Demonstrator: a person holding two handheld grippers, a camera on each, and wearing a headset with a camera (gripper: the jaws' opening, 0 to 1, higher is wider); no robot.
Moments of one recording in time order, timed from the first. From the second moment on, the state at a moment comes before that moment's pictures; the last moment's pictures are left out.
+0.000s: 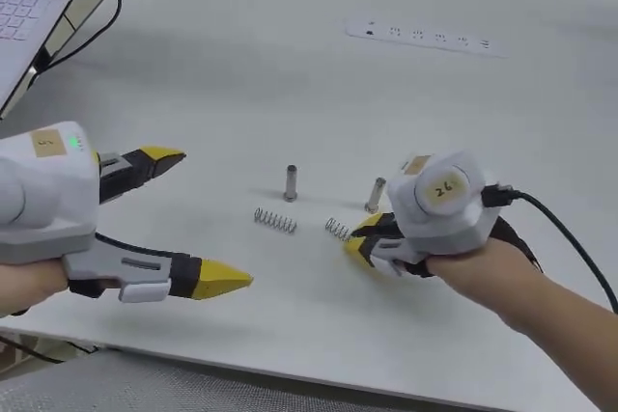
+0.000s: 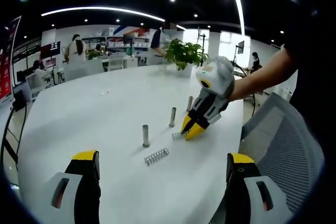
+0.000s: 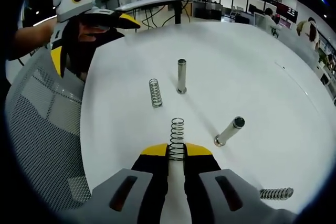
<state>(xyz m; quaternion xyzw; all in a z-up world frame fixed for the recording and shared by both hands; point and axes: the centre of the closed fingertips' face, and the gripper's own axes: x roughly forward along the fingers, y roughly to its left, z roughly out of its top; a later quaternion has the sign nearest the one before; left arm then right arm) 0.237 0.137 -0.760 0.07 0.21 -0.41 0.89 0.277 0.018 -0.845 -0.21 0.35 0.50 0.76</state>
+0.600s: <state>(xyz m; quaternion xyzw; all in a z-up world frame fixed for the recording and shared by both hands) 0.253 0.133 -0.750 0.09 0.19 -0.42 0.88 0.267 -0.013 -0.800 -0.22 0.32 0.52 0.76</state>
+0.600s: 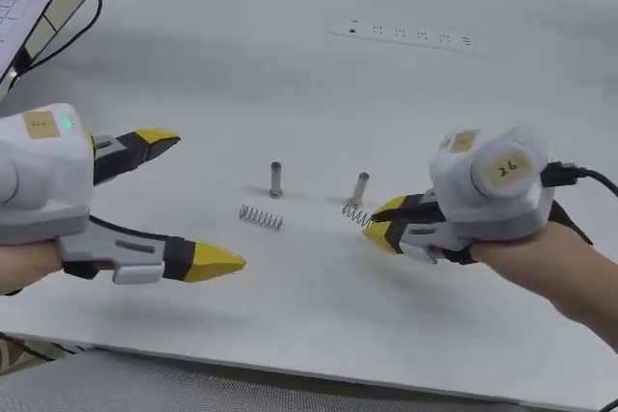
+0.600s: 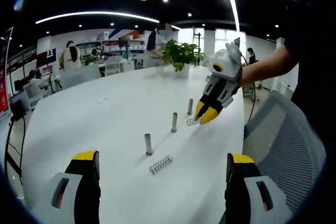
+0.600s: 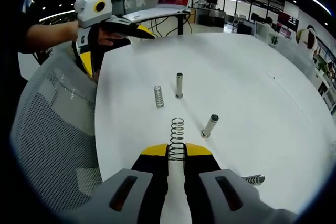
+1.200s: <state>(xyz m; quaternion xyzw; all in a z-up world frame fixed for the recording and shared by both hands) 0.257 0.086 -0.727 0.11 0.13 -0.48 0.86 0.256 -0.035 -0.773 -0.28 0.28 0.54 0.74</state>
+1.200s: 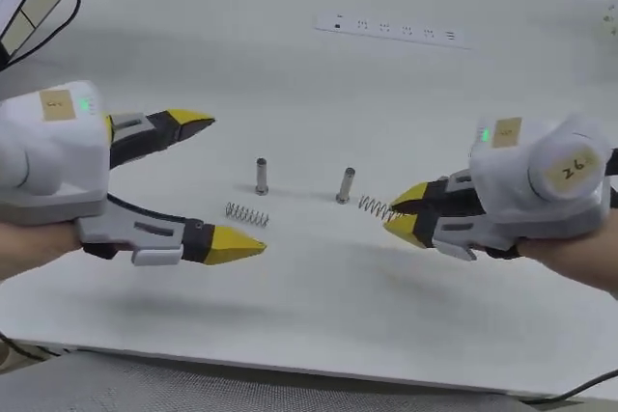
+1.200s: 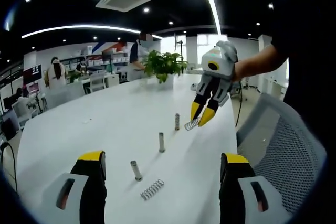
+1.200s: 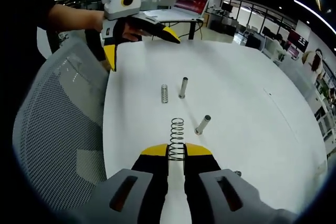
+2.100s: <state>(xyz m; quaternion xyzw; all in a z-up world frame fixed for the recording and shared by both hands) 0.244 0.003 -0.732 0.07 0.14 -0.58 0.80 0.232 -0.014 -0.752 -0.33 0.22 0.61 0.69</state>
